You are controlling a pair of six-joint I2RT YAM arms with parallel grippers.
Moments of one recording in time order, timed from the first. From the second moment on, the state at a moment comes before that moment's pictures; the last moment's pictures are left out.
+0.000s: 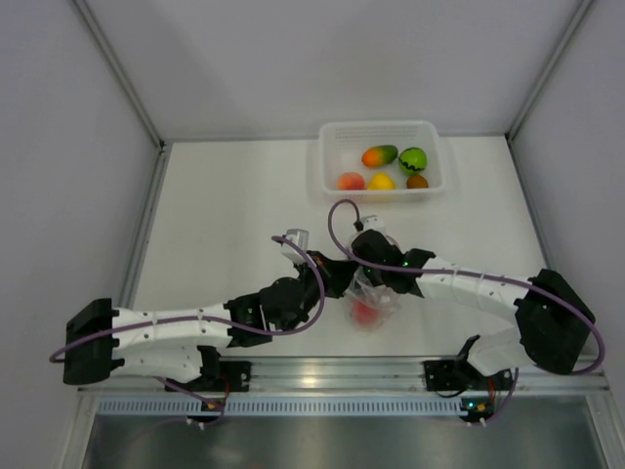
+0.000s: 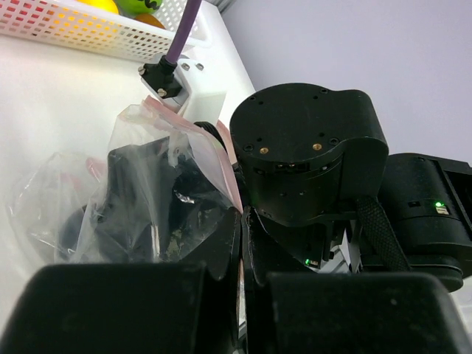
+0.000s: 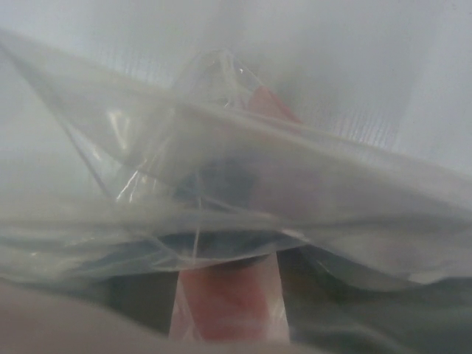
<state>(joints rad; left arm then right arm) -1.31 1.11 0.65 0.41 -0.65 -0.84 0.89 1.38 0.81 -0.36 0.28 0.54</state>
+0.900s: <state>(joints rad) -1.31 1.10 0.64 0.40 -0.67 -0.83 0.89 1.46 0.80 -0.29 0.26 0.53</state>
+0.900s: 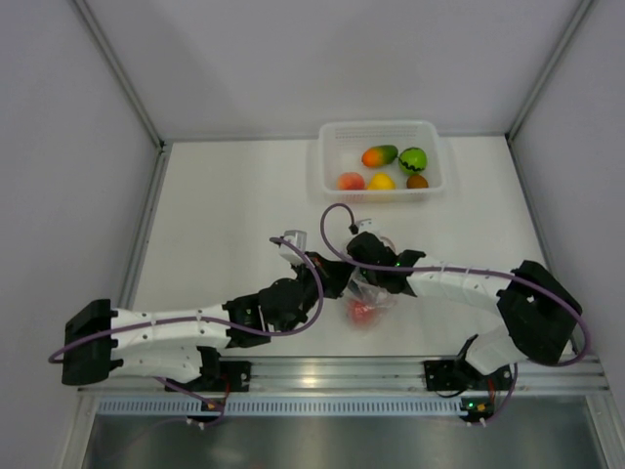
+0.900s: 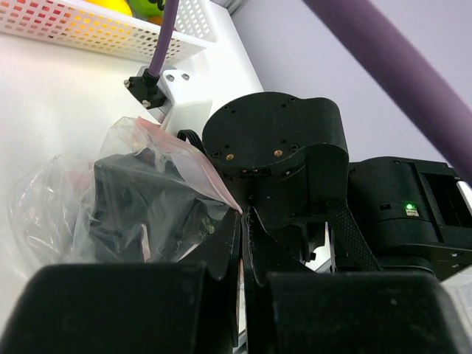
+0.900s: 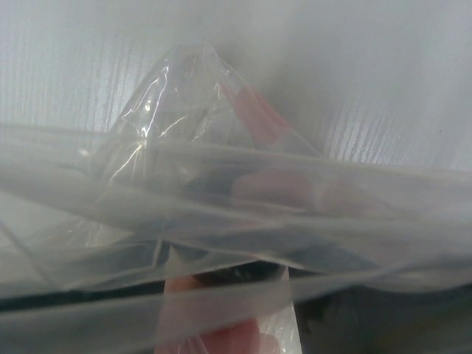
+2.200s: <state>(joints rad) -1.31 1.11 0.62 0.41 -0.72 -0.84 0.94 1.18 0.87 -0.58 0.39 0.52</state>
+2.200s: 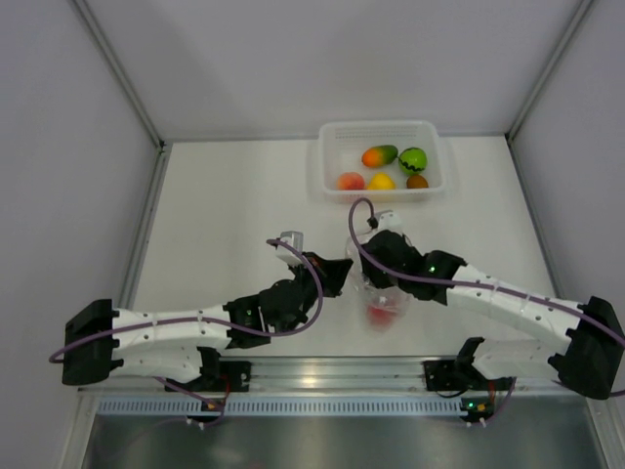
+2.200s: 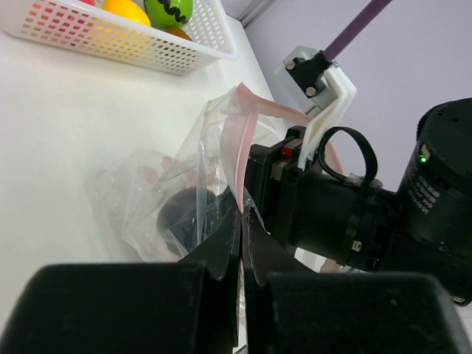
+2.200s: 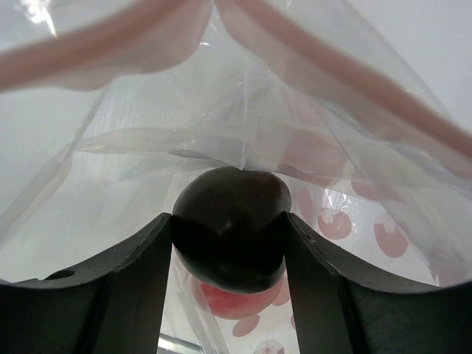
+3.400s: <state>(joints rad) -1.32 1.17 0.69 0.42 -0.66 -0.81 0.95 1.28 1.16 -0.77 0.54 0.53</state>
